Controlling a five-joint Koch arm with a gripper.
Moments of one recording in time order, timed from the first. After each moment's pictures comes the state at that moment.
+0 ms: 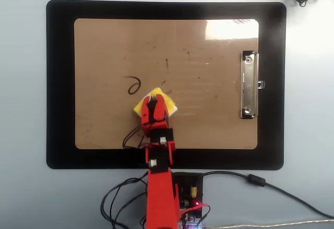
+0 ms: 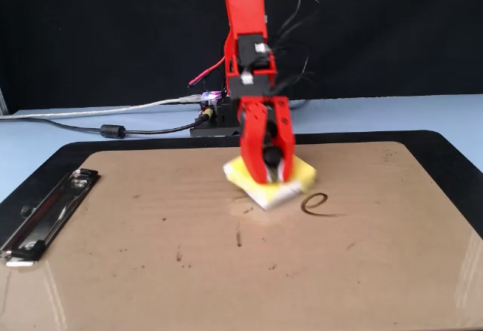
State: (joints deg) arm -7.8 106.3 145.5 2.2 -79.8
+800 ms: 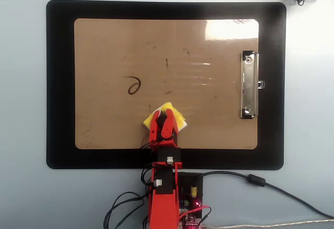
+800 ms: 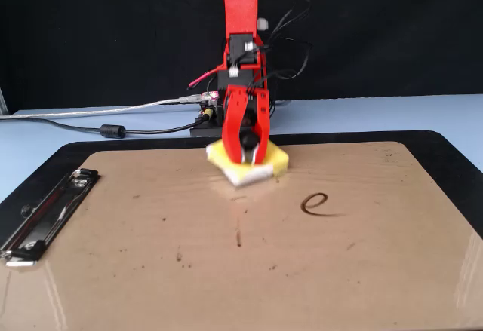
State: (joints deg) arm -3.0 117.3 154.1 0.1 -73.4
